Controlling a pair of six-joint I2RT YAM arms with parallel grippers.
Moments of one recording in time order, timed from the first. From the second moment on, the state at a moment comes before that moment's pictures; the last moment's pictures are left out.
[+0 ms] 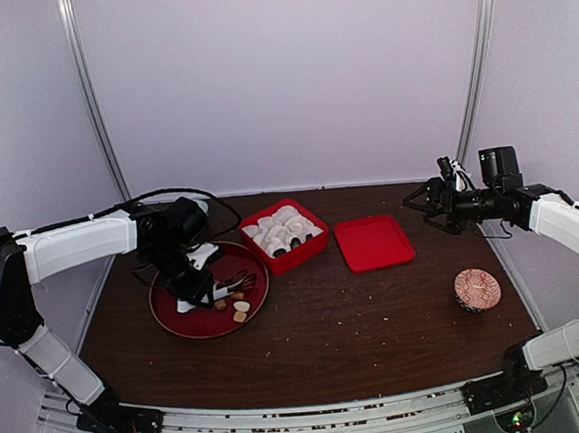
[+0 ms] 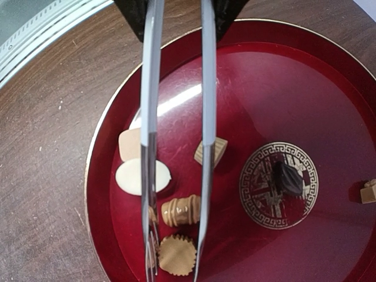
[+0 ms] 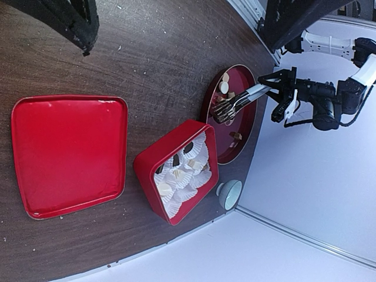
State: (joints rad) left arm -0.62 1.58 1.18 -0.97 0.11 -0.12; right arm 0.13 1.21 0.93 -0.32 -0.70 0.53
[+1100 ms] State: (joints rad) left arm -0.57 1.95 1.88 -1.07 0.07 -0.13; right arm 0.13 1.22 0.93 -0.29 -0.70 0.53
